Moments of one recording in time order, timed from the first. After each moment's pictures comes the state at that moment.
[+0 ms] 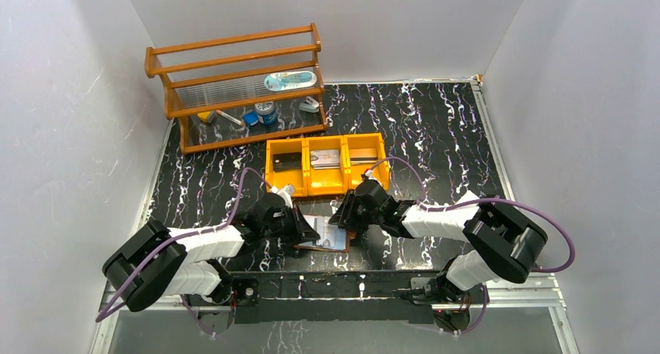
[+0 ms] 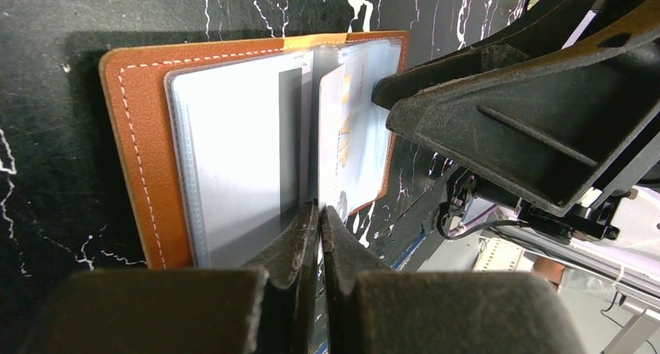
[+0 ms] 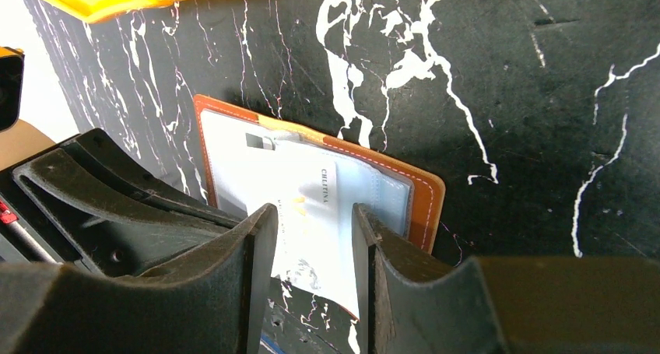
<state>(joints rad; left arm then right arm) -0.76 1.25 0.27 0.28 0.30 -1.05 0.92 1.45 0.54 0.13 -0.07 1.13</state>
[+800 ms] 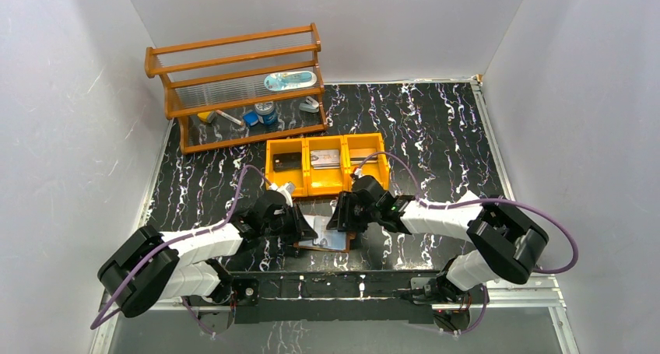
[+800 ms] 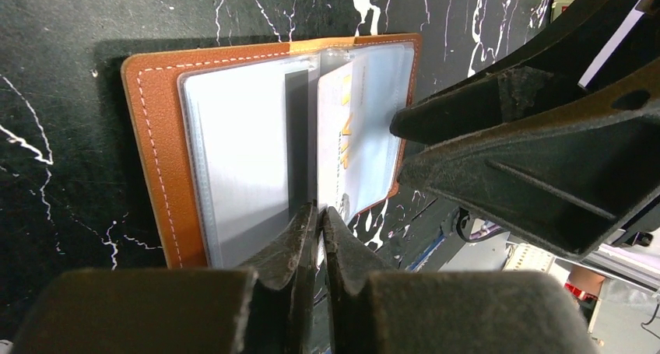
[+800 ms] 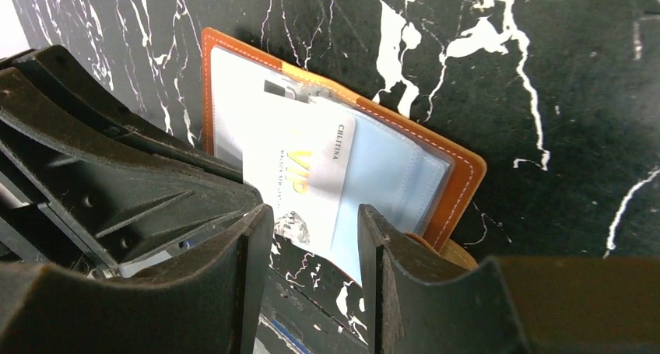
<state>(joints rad) -0.76 1.20 0.32 0.14 0.26 -0.98 0.92 1.43 0.61 0.02 -0.18 0.96</state>
